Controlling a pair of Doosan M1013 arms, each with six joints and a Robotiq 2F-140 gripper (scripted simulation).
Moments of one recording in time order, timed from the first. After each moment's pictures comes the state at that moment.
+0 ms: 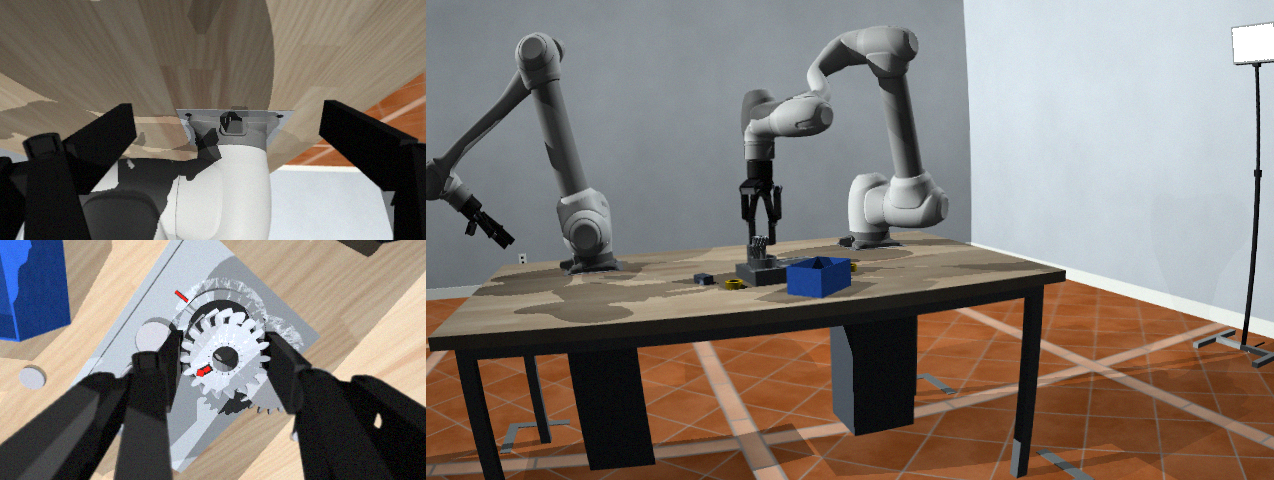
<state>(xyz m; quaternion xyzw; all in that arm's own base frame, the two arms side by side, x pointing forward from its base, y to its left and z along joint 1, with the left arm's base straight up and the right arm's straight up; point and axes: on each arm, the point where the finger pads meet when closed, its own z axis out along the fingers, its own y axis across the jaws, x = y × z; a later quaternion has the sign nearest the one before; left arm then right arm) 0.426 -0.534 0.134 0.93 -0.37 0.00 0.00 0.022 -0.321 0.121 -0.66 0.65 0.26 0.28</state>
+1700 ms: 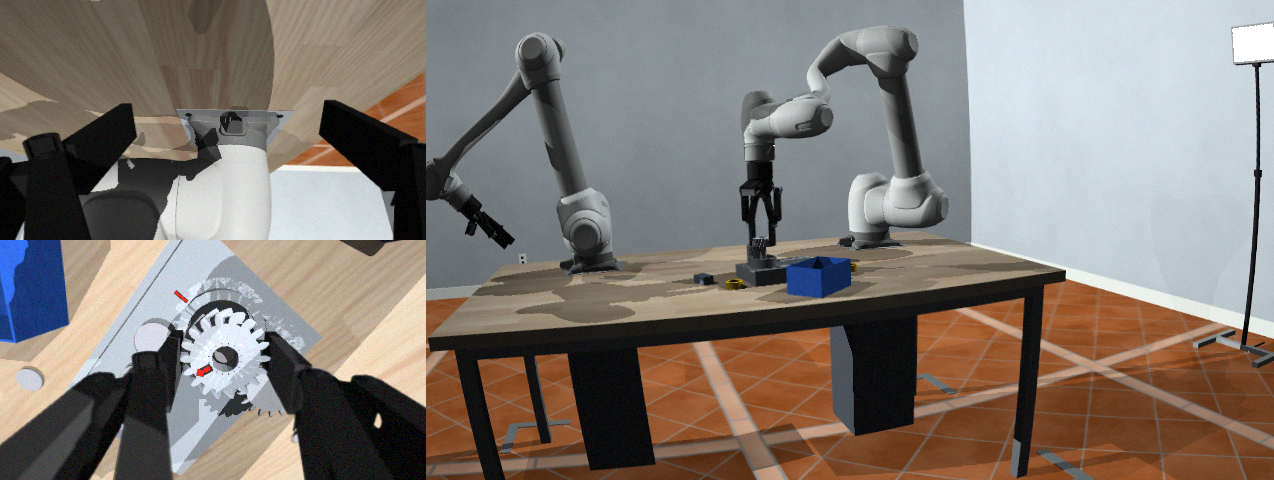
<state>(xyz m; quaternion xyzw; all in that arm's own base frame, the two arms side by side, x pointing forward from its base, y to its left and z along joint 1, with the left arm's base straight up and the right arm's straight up) 0.426 -0.534 0.130 0.93 -0.37 0.00 0.00 0.022 -0.321 0.121 -0.66 0.65 0.26 0.28</state>
